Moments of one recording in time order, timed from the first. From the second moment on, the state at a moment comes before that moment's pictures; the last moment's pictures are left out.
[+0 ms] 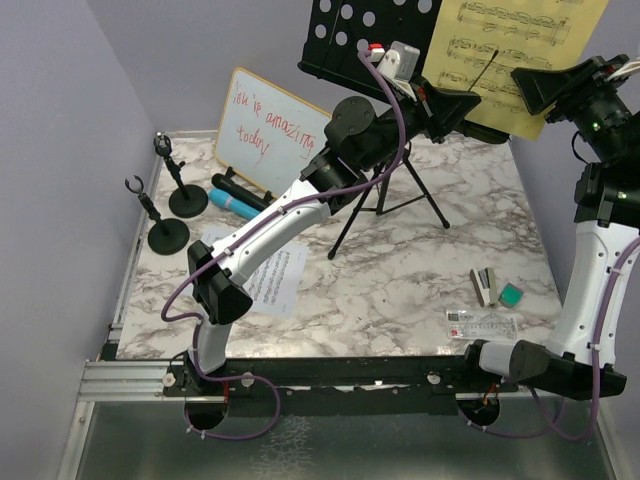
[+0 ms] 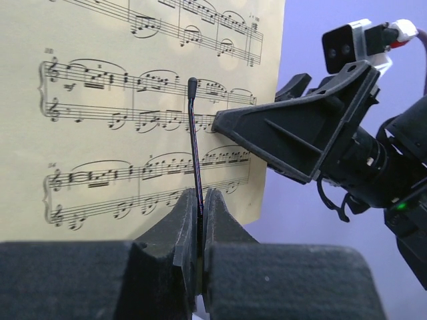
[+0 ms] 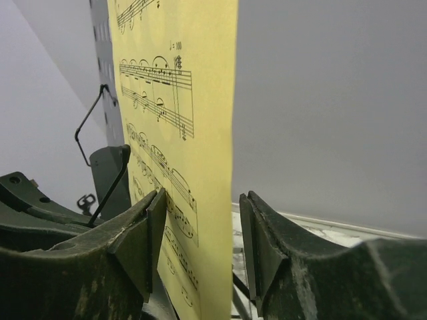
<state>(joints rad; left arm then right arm) -0.91 1.96 2.20 0.23 0.15 -0.51 -0.31 1.28 1.77 -0.17 -0.73 0.50</state>
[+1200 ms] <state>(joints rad) -0.92 1.93 2.14 0.25 -0.02 -0.46 -0.31 0.98 1.75 -0.42 -0.16 0.31</state>
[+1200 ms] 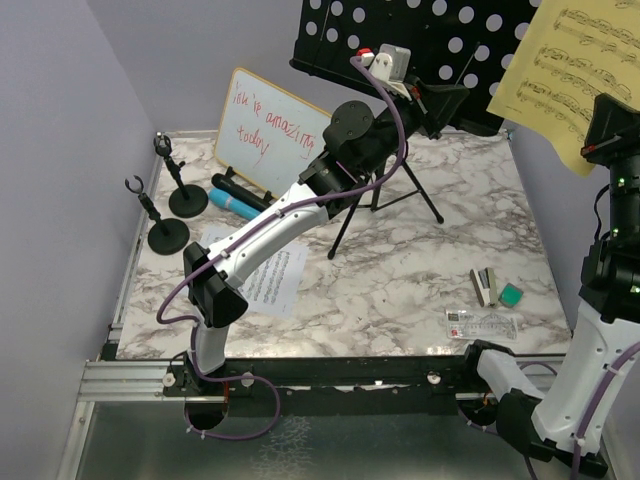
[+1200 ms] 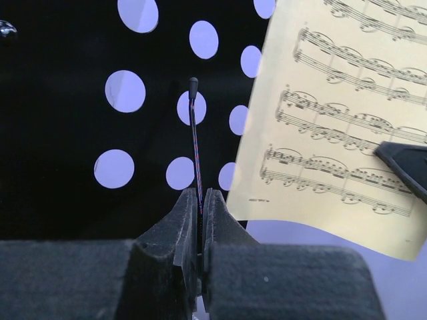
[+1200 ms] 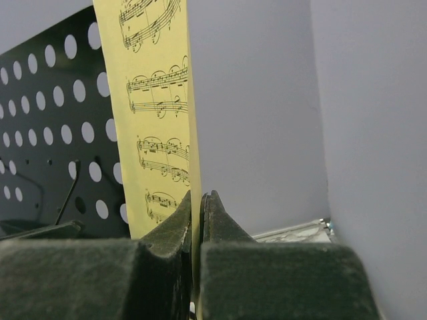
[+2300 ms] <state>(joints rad) -0.91 1.72 1.93 0.20 -0.07 -0.37 -0.31 0.76 1.39 -0.58 0.00 0.42</state>
